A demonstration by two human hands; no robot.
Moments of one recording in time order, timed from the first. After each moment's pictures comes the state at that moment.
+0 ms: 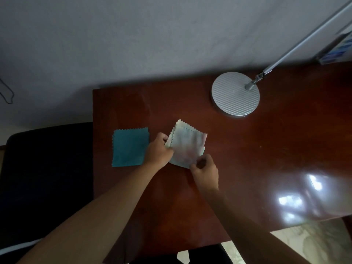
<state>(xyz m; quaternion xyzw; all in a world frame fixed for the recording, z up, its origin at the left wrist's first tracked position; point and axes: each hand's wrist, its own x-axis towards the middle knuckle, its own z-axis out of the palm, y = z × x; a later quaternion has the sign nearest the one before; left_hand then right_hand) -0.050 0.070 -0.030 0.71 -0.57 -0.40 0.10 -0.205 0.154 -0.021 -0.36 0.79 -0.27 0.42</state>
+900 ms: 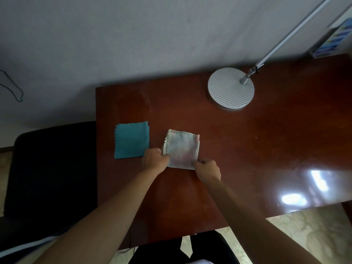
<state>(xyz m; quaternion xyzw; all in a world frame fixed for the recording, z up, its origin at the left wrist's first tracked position) -0.045 0.123 -0.022 0.76 -0.53 -0.37 0.01 -0.219 0.168 -0.015 -0.30 0.83 -0.09 0.47</state>
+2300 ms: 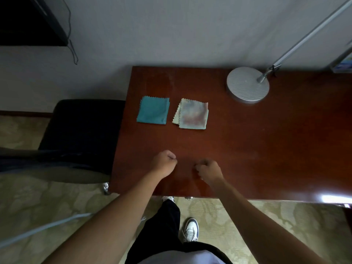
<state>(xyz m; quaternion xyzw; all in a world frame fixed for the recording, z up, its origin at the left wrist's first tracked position) -0.045 0.269 0.000 0.77 -0.45 -0.45 0.09 -0.225 0.271 -0.016 -0.40 0.74 -0.11 0.53</state>
